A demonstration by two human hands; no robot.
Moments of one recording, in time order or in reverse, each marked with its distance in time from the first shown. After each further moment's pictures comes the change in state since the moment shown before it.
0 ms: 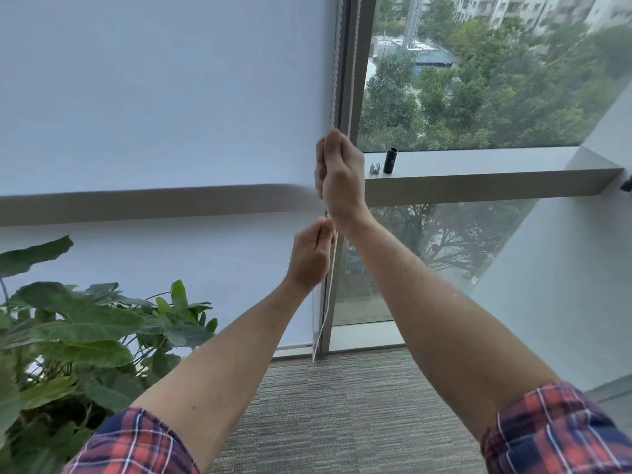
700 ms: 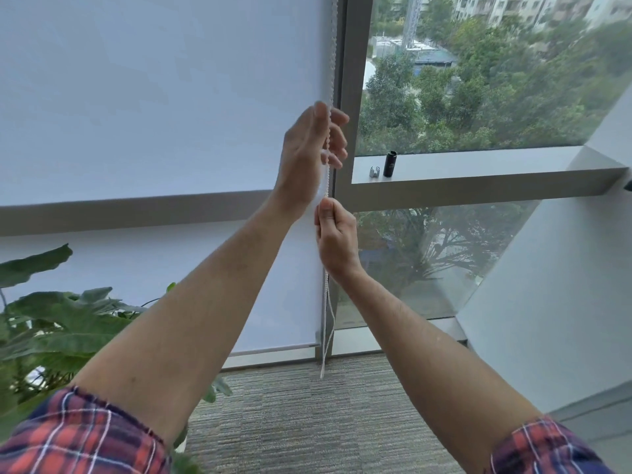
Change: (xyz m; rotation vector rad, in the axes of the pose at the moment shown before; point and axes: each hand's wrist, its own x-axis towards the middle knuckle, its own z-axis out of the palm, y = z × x) left_hand 0.088 0.122 -0.026 -0.274 -0.038 0.152; right_hand -0.045 0.068 -0.013 -0.203 0.075 0.082
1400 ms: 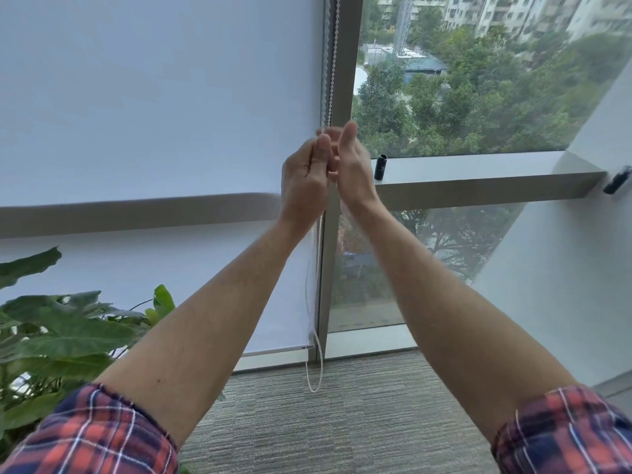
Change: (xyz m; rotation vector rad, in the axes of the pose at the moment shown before) left_hand -0.018 -0.028 0.015 0.098 0.118 0.018; right_hand 0.057 -0.084 -0.026 0.083 -0.065 0.037
